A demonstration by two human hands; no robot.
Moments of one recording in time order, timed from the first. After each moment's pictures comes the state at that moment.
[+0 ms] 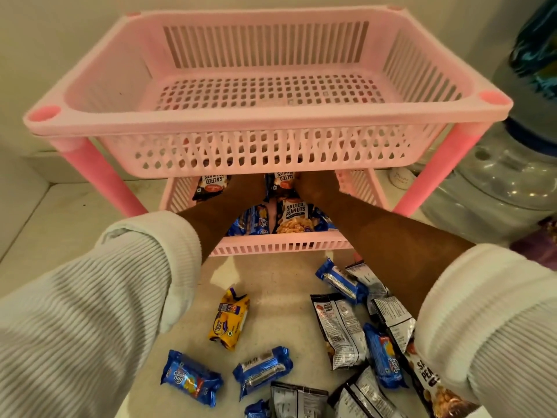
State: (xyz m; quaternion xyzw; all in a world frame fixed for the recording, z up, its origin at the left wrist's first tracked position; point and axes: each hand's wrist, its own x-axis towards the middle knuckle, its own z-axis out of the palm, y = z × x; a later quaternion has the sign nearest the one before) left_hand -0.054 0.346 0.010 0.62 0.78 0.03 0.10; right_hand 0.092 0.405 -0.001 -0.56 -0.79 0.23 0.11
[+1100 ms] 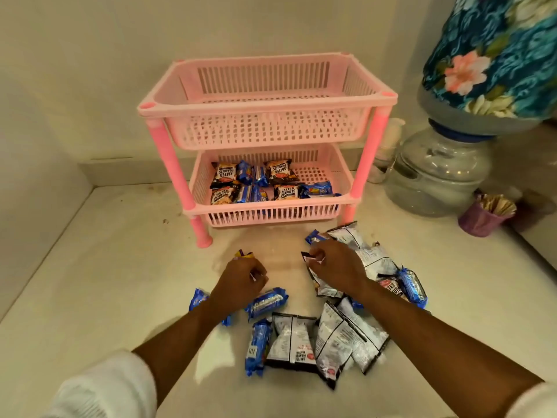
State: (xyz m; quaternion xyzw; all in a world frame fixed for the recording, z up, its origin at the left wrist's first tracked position) left_hand 0.011 0.057 -0.042 0.63 0.70 0.27 0.22; right_hand 0.245 0.162 -0.039 -0.52 -0.81 0.24 0.15
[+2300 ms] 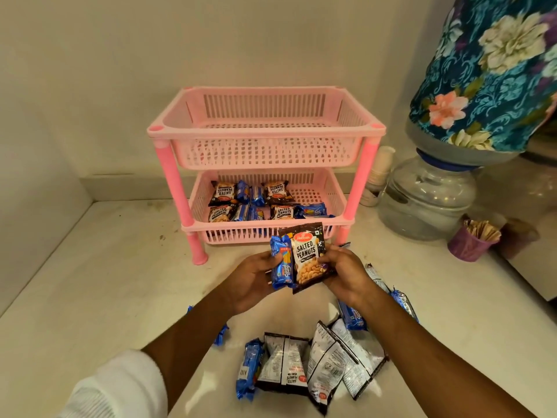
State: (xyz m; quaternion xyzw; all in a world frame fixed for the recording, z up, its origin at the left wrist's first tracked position) left_hand 0.046 0.082 0.014 0.28 0.41 0.50 0.71; right_hand 0.242 0.161 0.015 -0.39 -0.32 0.77 0.39
